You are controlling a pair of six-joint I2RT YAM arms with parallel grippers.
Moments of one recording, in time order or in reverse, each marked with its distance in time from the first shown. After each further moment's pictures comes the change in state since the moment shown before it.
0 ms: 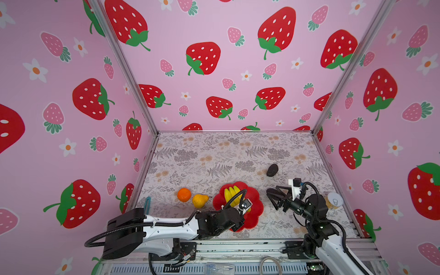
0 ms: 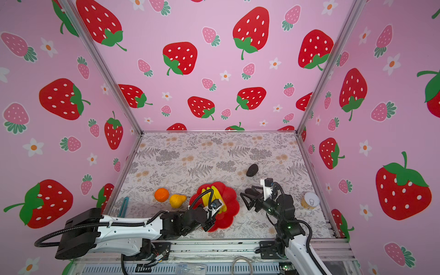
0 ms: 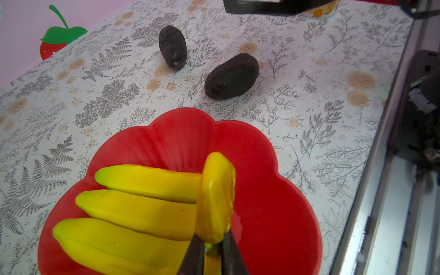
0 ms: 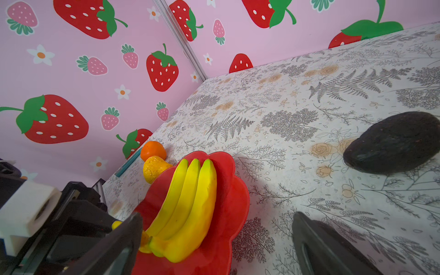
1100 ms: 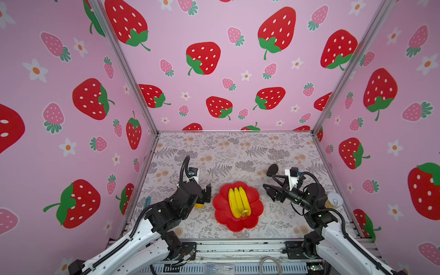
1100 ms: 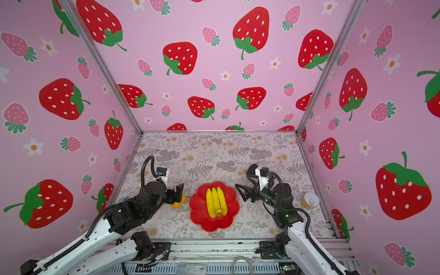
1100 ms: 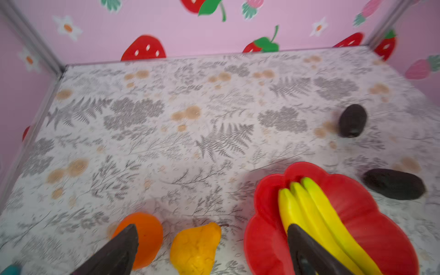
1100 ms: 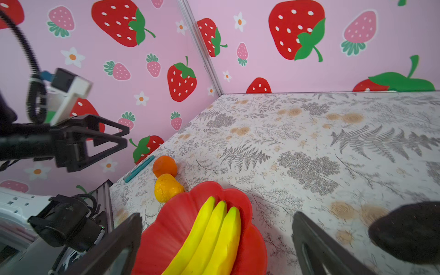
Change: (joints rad) left arm 0.548 -0.482 0.242 -0.783 -0.092 -0.278; right arm 0.085 0.245 0.200 0.137 -0.005 -0.071
